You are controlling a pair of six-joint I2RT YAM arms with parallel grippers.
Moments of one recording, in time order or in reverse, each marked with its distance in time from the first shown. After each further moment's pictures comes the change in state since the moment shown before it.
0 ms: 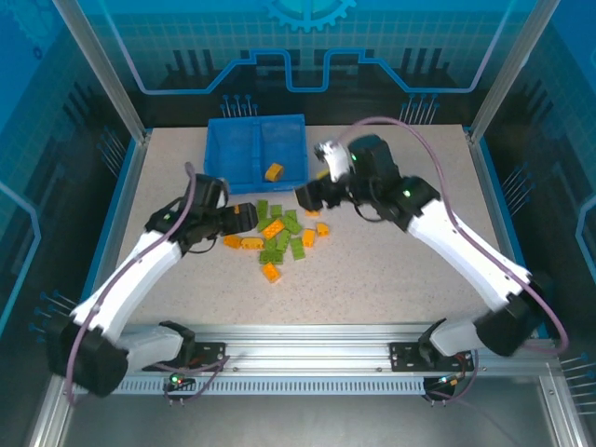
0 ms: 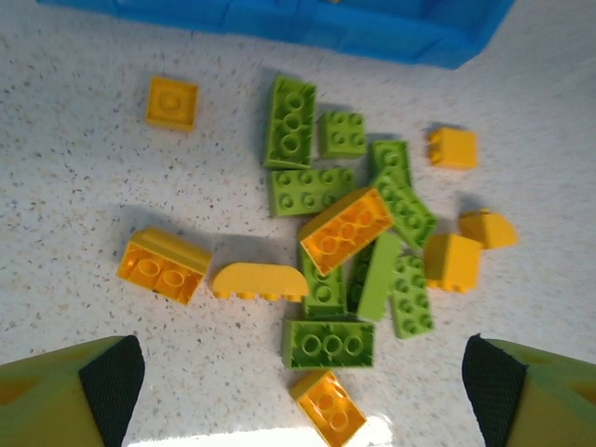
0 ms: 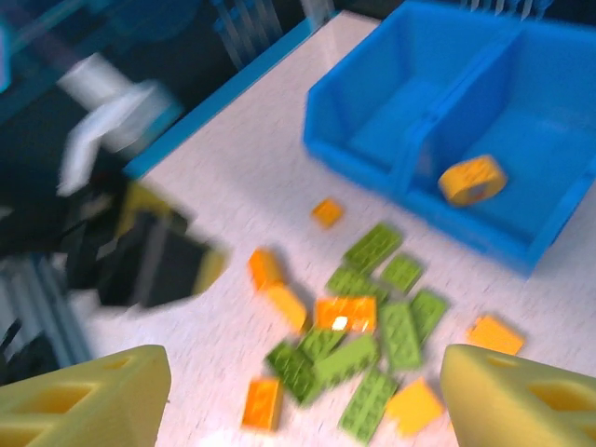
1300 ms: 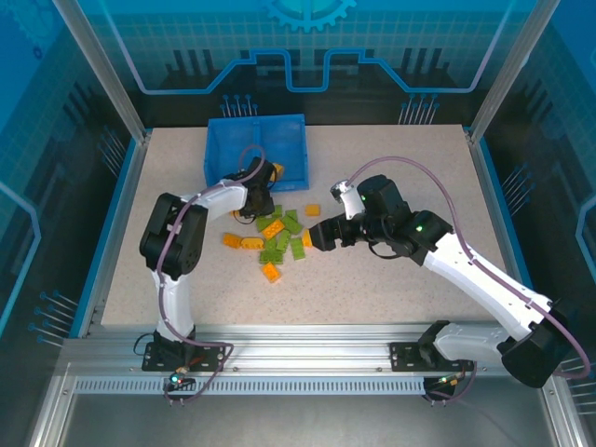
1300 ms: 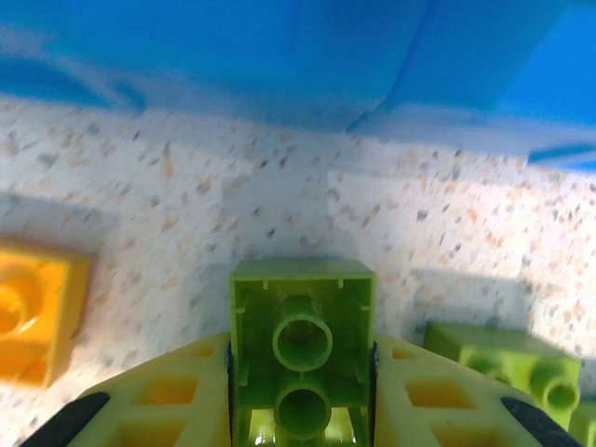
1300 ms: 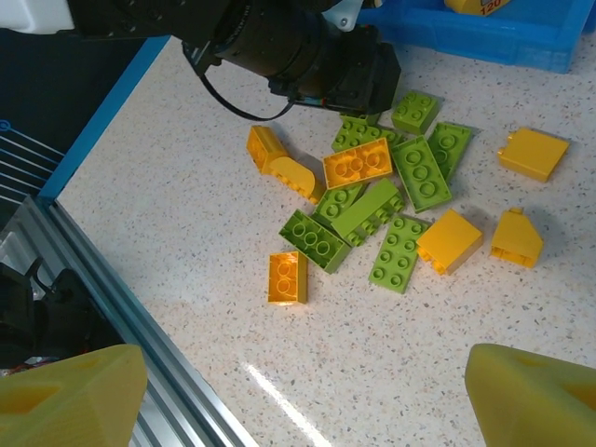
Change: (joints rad) left arm -0.012 0.761 0.324 0.193 -0.160 -0.031; right arm 0.041 -0.165 -0.246 -0.063 0.039 0.176
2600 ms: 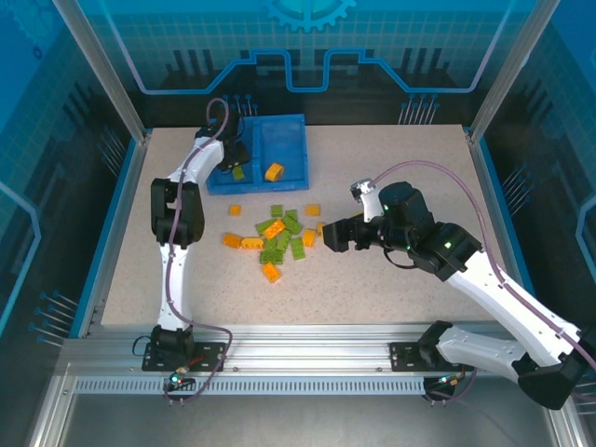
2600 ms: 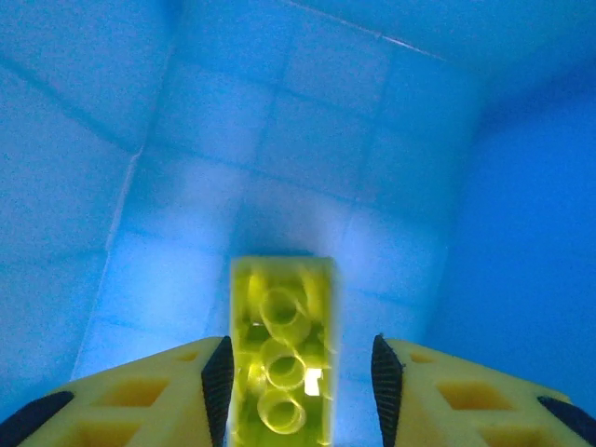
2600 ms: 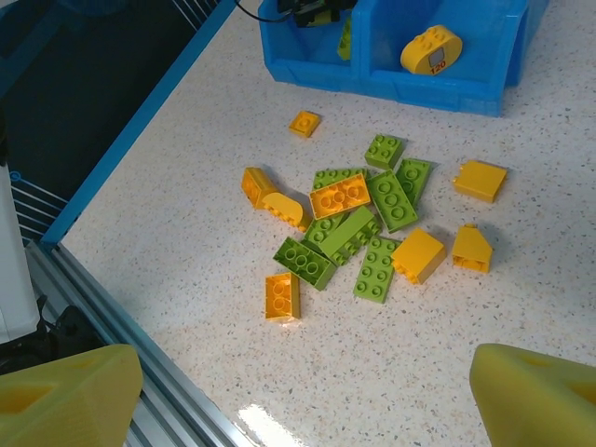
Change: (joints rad) left arm 0.254 0.404 0.771 -0.247 0.053 0.064; right arm 0.015 -0.162 -0.003 -0.055 0.113 0.052
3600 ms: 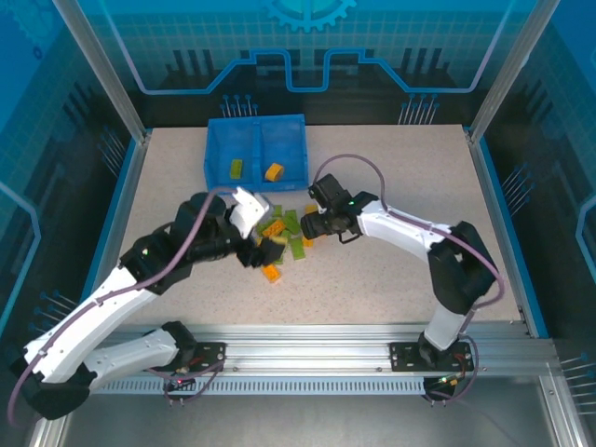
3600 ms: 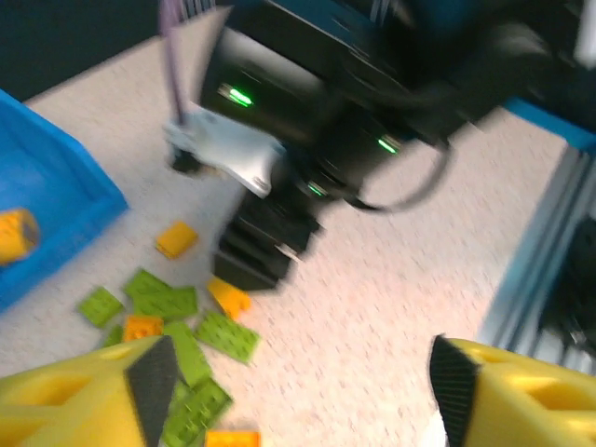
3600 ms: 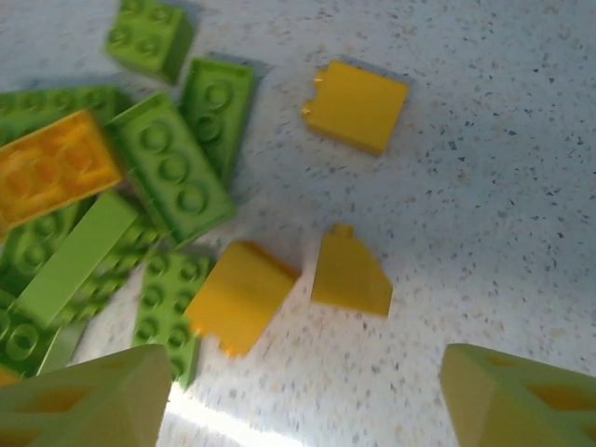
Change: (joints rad) left arm -0.632 -1.475 -1.047 0.092 0.256 0.563; right arm -0.030 0.738 0.150 0.122 0.245 -0.064
